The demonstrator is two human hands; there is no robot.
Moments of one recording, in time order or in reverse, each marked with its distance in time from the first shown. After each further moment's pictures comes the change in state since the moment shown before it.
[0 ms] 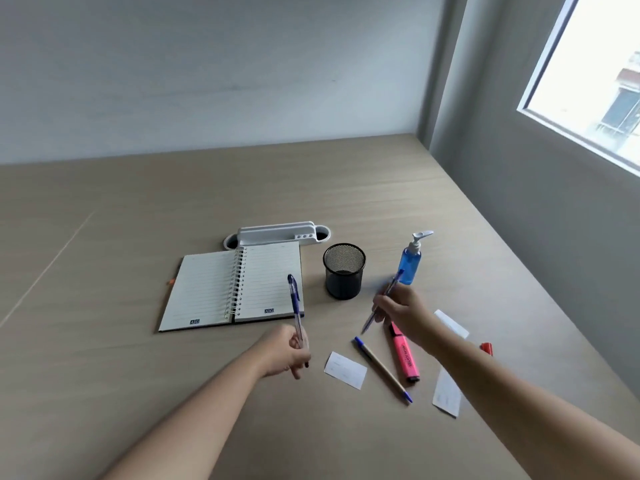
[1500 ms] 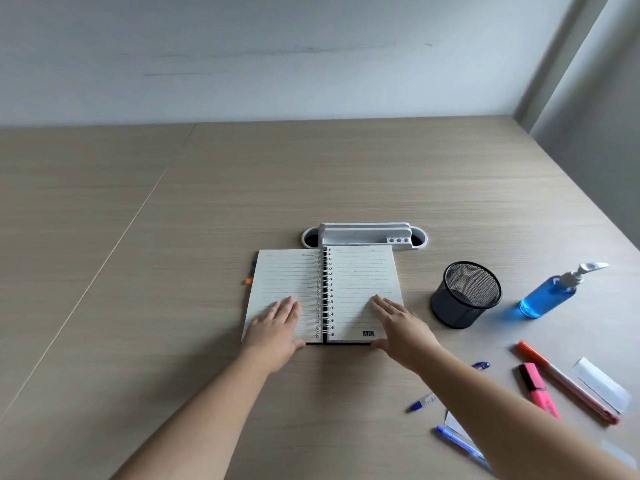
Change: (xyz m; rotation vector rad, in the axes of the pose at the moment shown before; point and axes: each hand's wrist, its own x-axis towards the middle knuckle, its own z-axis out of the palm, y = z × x) left_hand 0.062 -0.156 -0.168 0.855 0.179 -0.125; right_hand 0.123 -0.042 0.199 -0.959 -0.323 -0.223
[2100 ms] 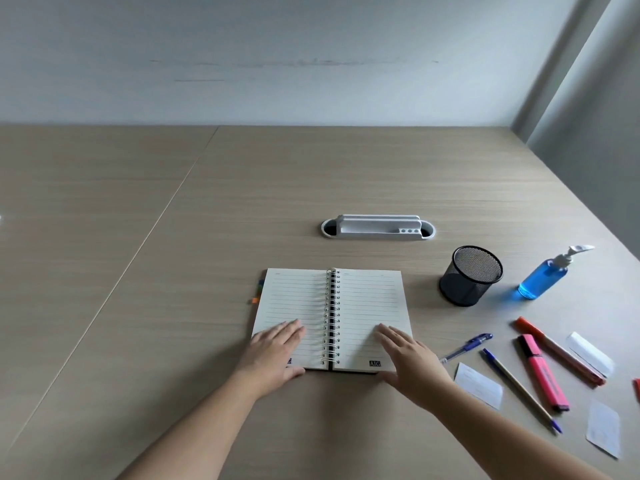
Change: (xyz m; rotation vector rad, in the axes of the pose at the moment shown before) left_hand -0.109 -0.036 0.042 -0.037 0.100 0.169; right_hand -0.109 -0.061 0.040 -0.021 0.029 -0.055
